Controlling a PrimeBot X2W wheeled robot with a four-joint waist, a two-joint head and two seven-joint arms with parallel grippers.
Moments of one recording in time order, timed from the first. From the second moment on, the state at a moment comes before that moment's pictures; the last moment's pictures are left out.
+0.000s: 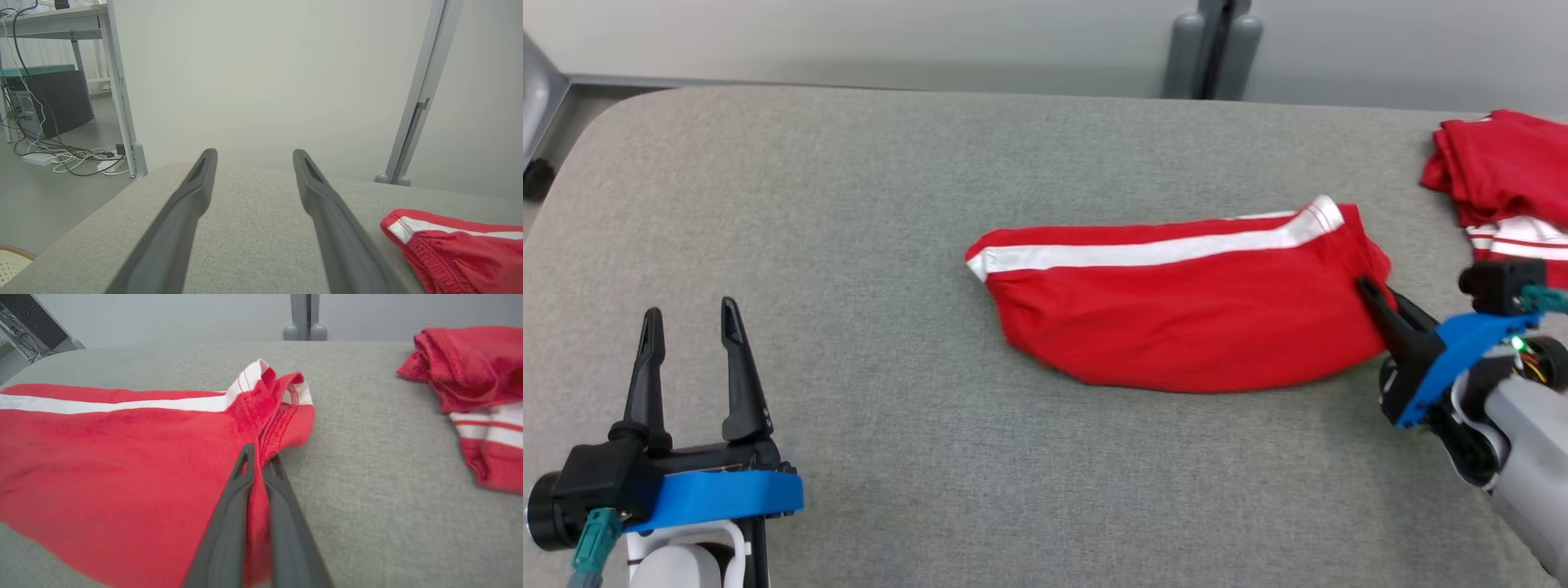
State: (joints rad) left arm -0.11 0.05 0.11 0.08 -0.14 -0.10 -0.26; right arm -0.81 -0.53 1.03 0.89 1.17 0.13 -0.26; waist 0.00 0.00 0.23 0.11
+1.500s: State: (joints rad) left arm -0.08 0.05 0.07 0.10 -0.14 -0.10 -0.26; right arm -0.71 -0.31 0.80 0.66 0.82 0.13 -0.22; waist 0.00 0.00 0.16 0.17
